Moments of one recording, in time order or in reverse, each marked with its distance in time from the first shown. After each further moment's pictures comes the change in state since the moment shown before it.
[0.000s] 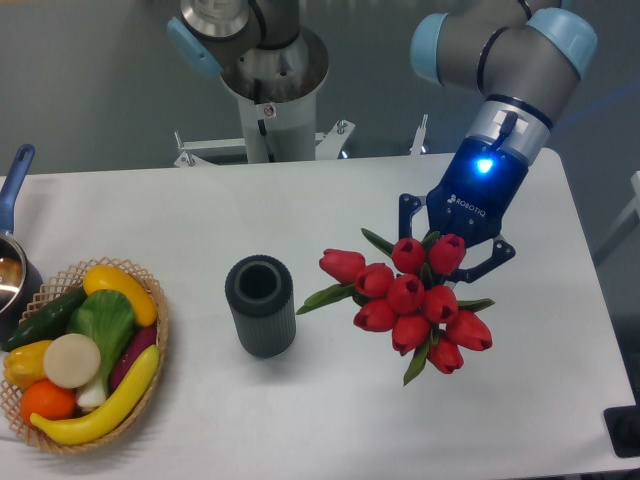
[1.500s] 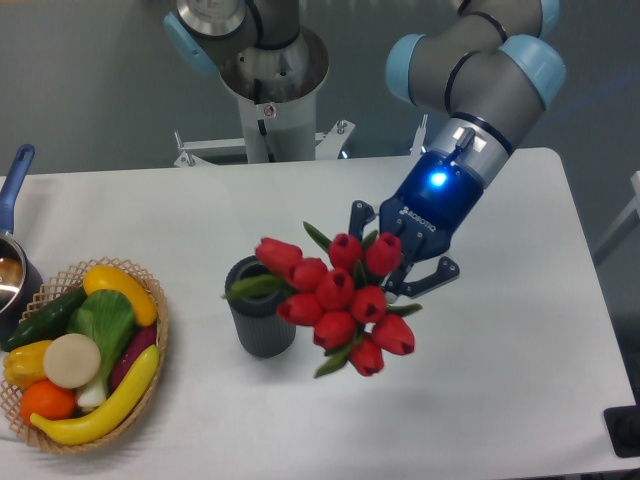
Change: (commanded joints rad) arm -0.072 -0.003 -0.043 0.052 -0.235 0.009
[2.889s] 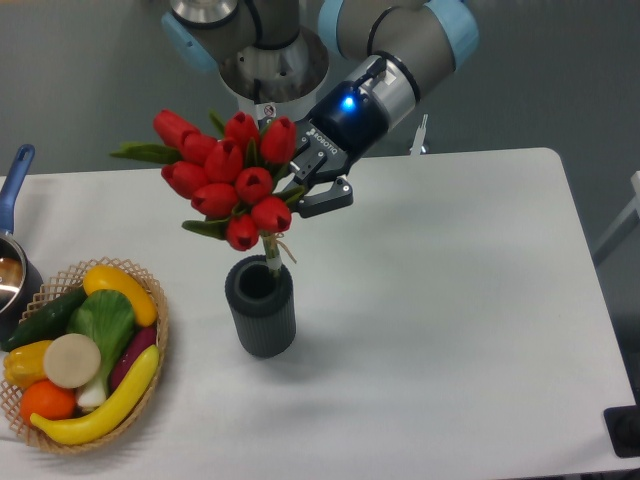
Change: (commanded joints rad) arm -0.034 0.213 -0.281 0.003 -0.103 0.032
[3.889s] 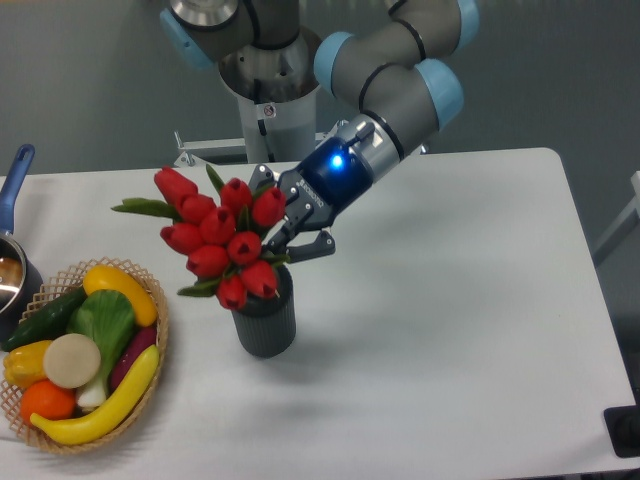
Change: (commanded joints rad) arm -0.031 -0.130 -0.041 0.006 0.012 0.097
